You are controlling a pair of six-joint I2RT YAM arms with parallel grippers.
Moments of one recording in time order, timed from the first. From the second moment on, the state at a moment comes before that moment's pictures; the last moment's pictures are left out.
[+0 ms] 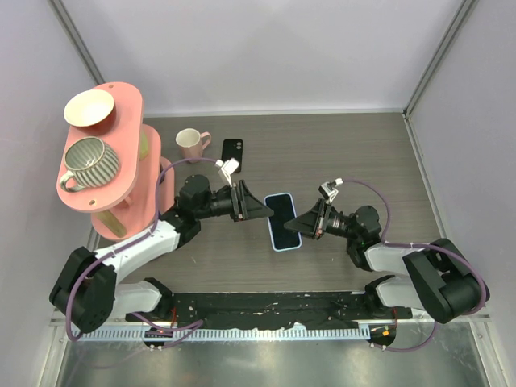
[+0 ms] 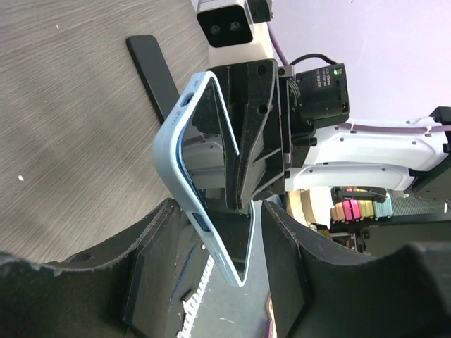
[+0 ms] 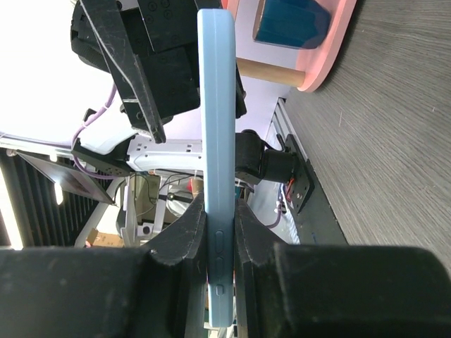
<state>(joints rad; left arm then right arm) -0.60 1.22 0.62 0.42 0.68 -0.97 0.40 1.28 0.17 1.24 -0.87 1.44</state>
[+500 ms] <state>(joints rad) -0.59 1.27 0.64 0.42 0.67 -0.98 0.42 1.26 0.14 1.26 -0.88 1.47</state>
